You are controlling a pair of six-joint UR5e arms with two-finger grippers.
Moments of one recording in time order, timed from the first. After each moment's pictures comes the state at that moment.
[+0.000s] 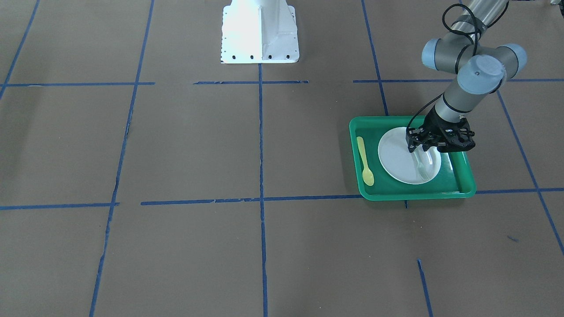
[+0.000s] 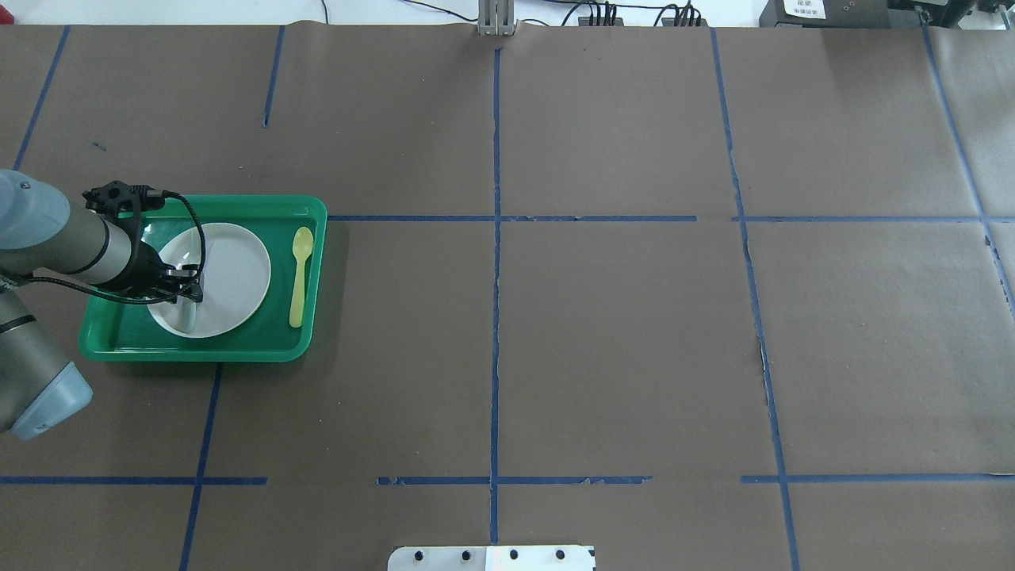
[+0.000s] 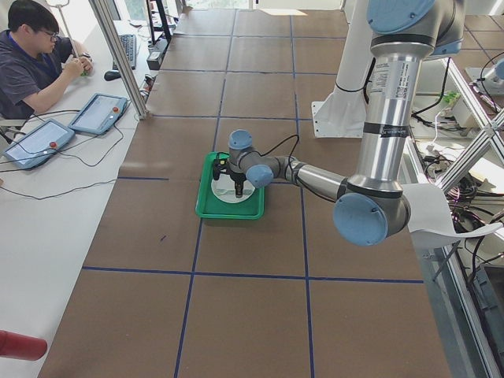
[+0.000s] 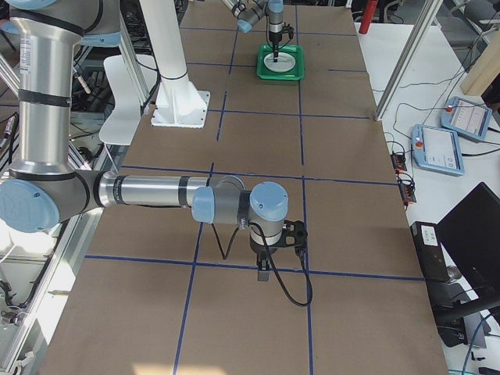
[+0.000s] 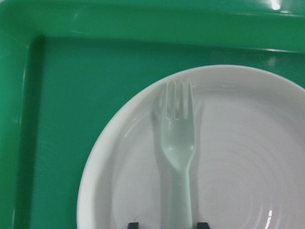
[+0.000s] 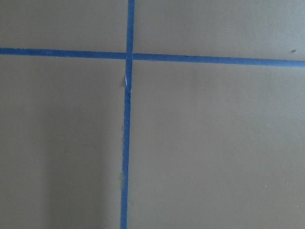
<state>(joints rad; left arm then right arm) -0.79 -1.68 -1.65 -2.07 -2.04 -1.05 1.60 -1.70 1.73 -1.63 2.29 -0.06</state>
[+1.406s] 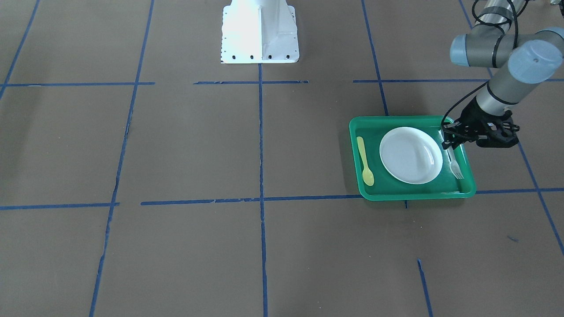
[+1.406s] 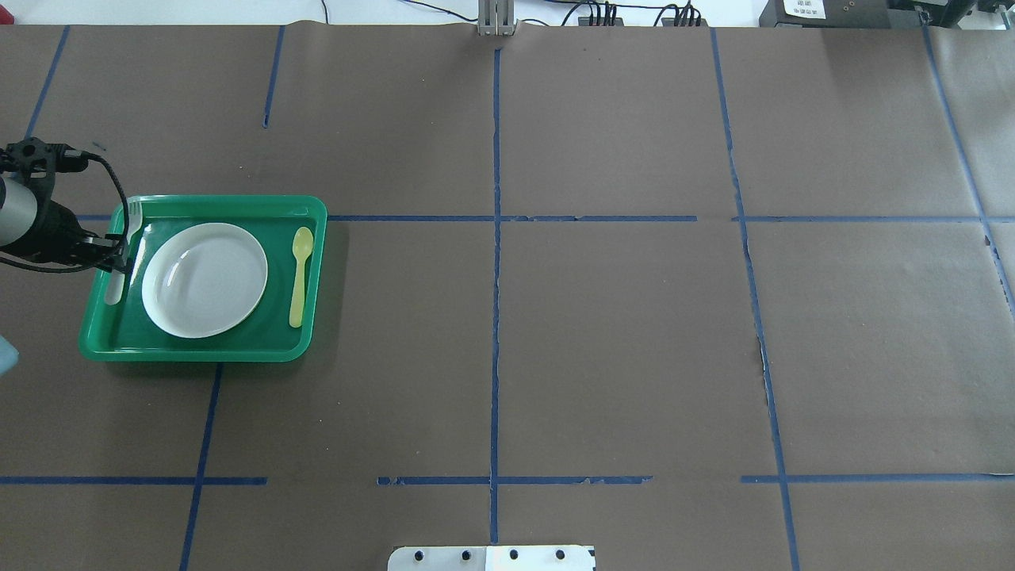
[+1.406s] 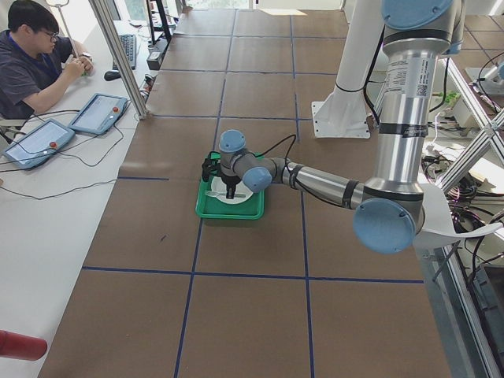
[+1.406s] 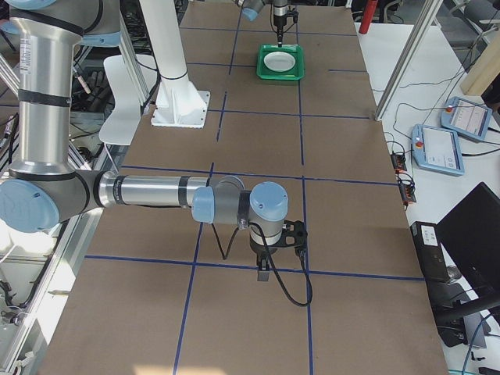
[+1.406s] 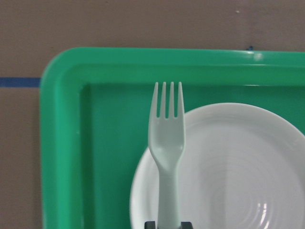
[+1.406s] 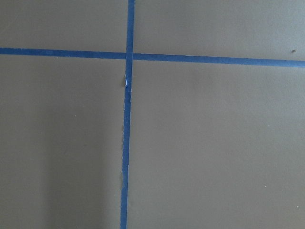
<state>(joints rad) -0.97 -1.60 -1.70 -2.04 -2.15 -0.80 1.60 -1.70 1.73 -1.63 2.29 -0.06</state>
